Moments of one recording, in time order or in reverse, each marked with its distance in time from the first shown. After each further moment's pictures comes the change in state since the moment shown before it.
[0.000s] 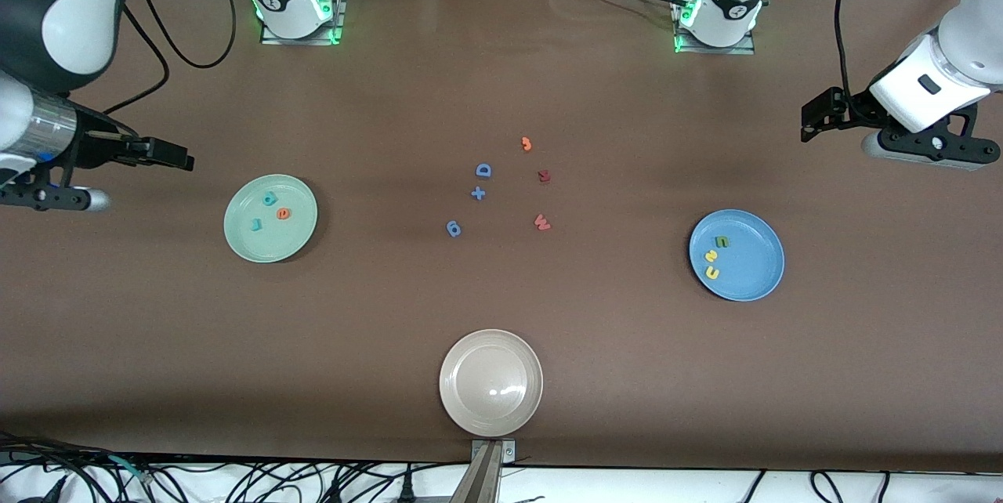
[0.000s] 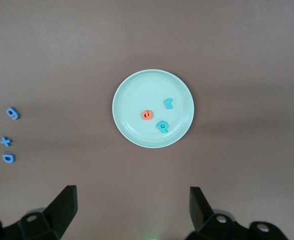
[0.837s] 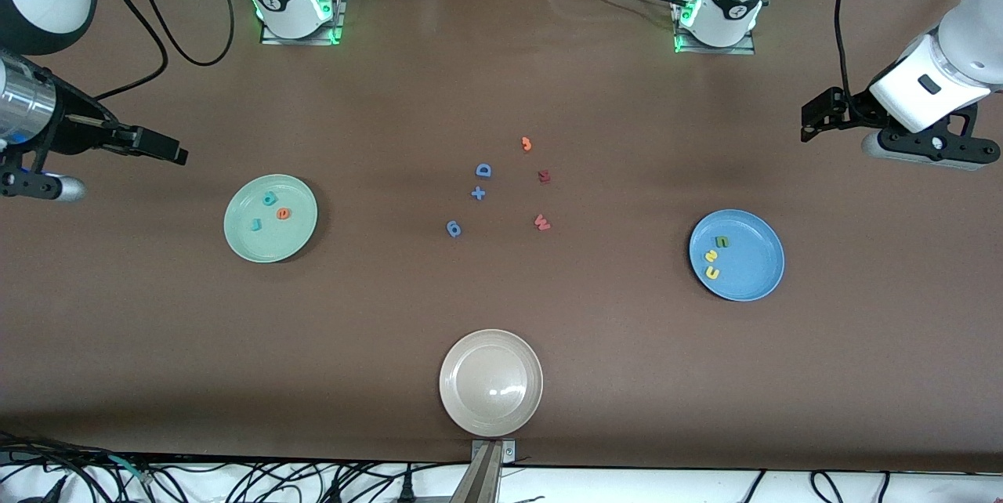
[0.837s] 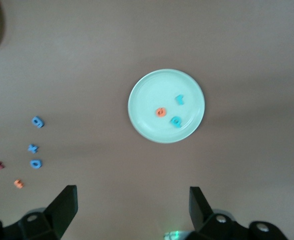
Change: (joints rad) left arm 0.000 0.000 0.000 0.000 0.000 0.000 0.000; right arm -0.070 0.002 0.061 0.155 0.039 -0.126 0.171
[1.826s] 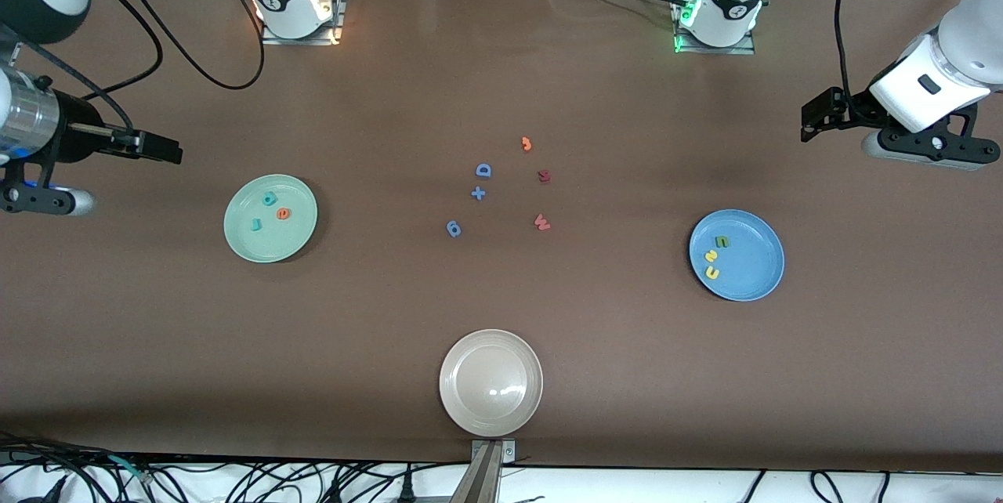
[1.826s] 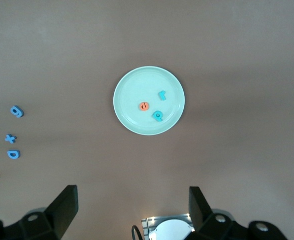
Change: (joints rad) left arm 0.000 0.000 0.000 0.000 0.000 0.000 0.000; right arm -0.641 -0.175 0.940 0.228 -0.443 -0.042 0.189
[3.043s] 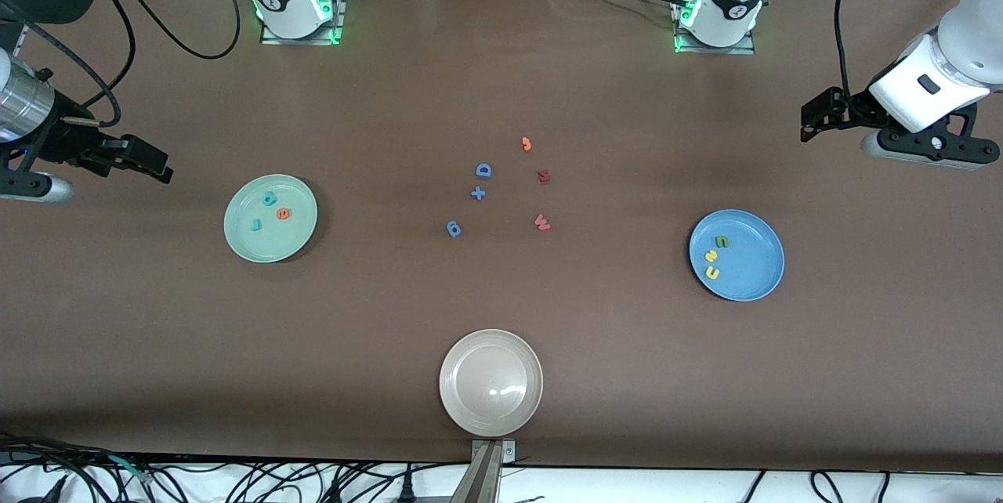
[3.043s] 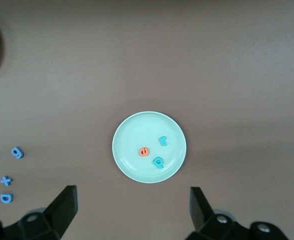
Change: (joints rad) left arm 0.000 0.000 -0.001 0.000 0.000 0.000 0.000; right arm -0.280 -0.268 0.338 -0.481 -0.107 0.482 0.001
